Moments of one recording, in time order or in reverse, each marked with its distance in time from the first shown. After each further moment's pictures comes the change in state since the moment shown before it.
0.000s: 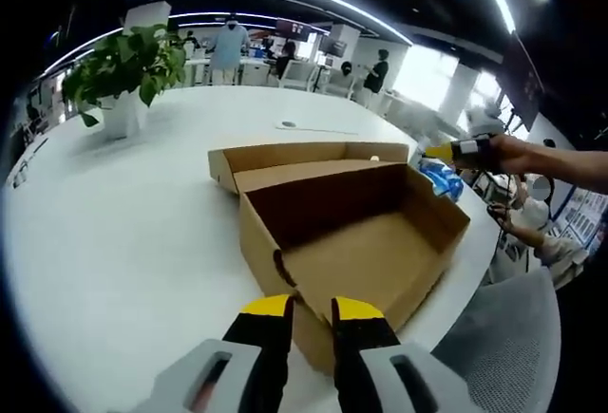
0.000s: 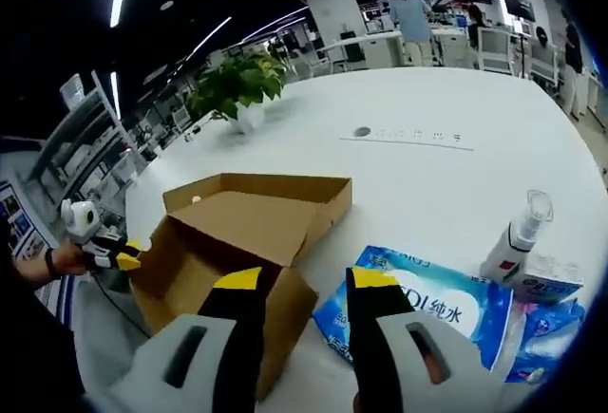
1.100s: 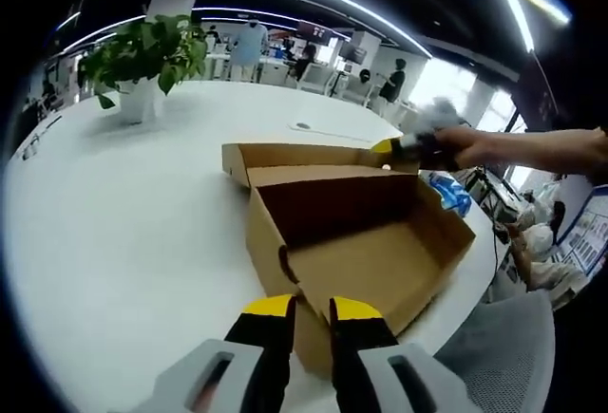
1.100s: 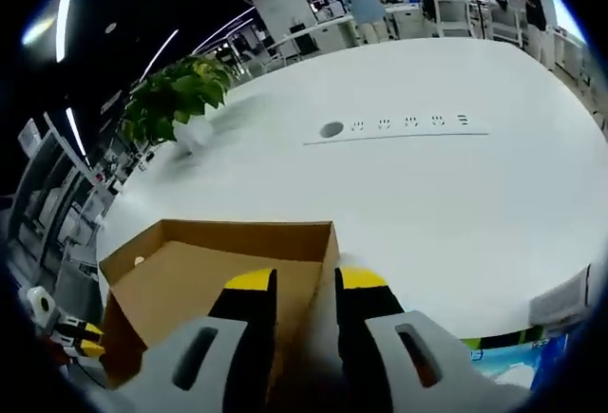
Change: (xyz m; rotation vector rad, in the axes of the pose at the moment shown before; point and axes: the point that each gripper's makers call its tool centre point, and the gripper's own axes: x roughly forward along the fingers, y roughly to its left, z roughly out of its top) left arm 0.004 0.008 -0.003 -0.093 -0.021 0.037; right arm 0.105 -0.020 0.030 0.168 0.031 -0.142
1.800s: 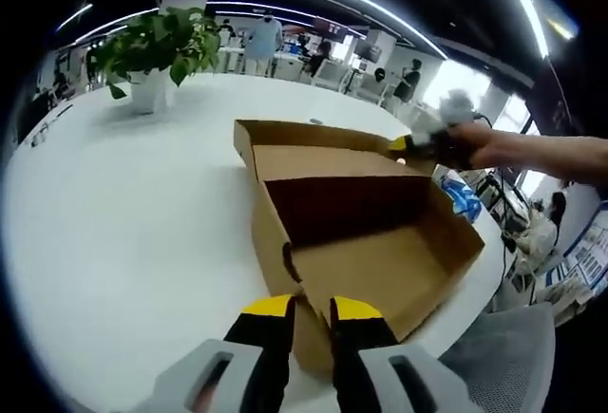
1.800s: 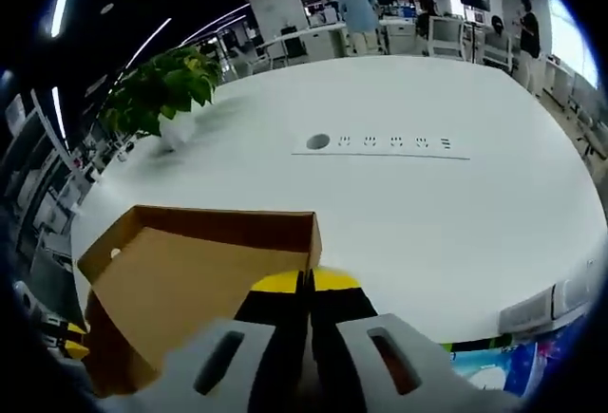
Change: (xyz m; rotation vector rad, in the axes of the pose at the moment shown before) left arm 0.003 0.001 -0.002 -0.066 0.007 0.054; right arm -0.027 0.001 0.020 -0.080 -0.043 -0.115
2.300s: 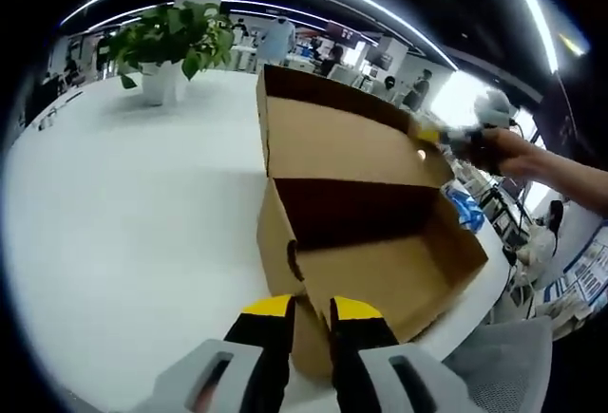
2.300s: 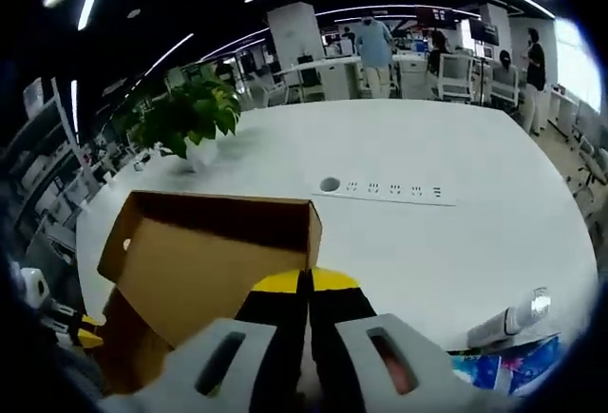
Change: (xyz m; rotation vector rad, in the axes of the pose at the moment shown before) left arm 0.002 0.001 -0.001 -0.043 -0.015 0.014; right arm -0.035 0.001 0.036 -0.115 -0.140 0.027
